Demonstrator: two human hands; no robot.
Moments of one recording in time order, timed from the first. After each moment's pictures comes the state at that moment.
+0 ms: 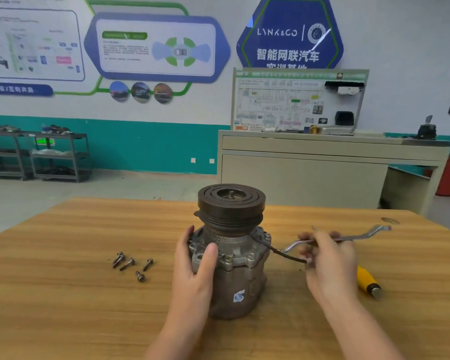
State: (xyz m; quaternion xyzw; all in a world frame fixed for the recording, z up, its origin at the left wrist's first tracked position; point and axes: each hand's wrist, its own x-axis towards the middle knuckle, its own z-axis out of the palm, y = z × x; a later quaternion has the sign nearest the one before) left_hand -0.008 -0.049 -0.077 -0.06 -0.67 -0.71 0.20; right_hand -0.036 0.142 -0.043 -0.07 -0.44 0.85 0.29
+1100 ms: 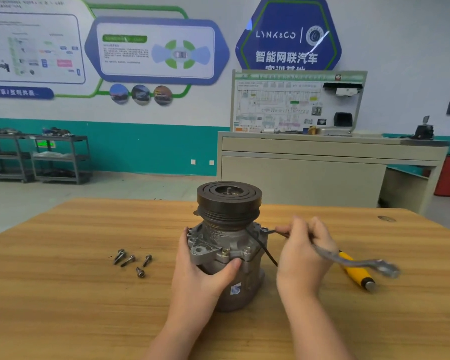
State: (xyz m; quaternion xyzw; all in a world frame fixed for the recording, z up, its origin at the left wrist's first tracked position) left_hand -0.017 -0.048 -0.095 -0.09 -0.70 -0.66 0.24; right_hand -0.026 0.091 -0.037 -0.02 -0.53 0.66 0.53
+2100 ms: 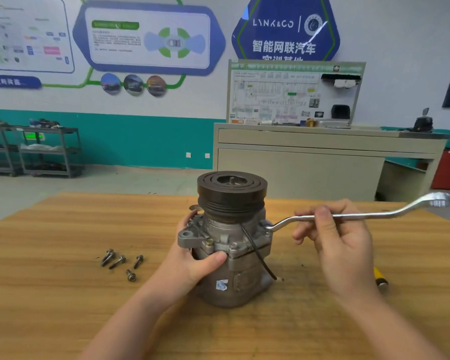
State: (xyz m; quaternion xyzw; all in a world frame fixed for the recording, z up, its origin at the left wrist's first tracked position) left_hand -0.065 -0.085 -0.080 -0.22 -0.72 -0.65 0.05; right_hand -0.024 0.143 -0.037 0.22 -0.63 0.63 0.39
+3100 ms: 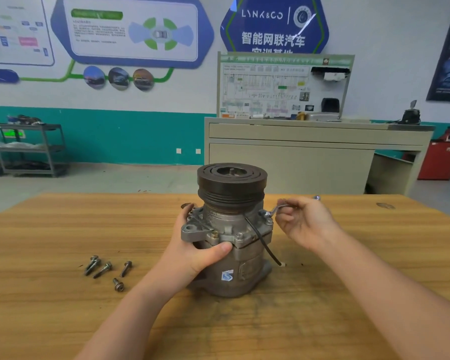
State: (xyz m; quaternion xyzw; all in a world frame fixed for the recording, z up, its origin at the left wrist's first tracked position) left_hand -0.096 -0.077 -0.078 -0.19 -0.73 -0.65 0.04; right_hand -0.109 0.150 -0.021 -0.08 -0.37 0.92 0.04
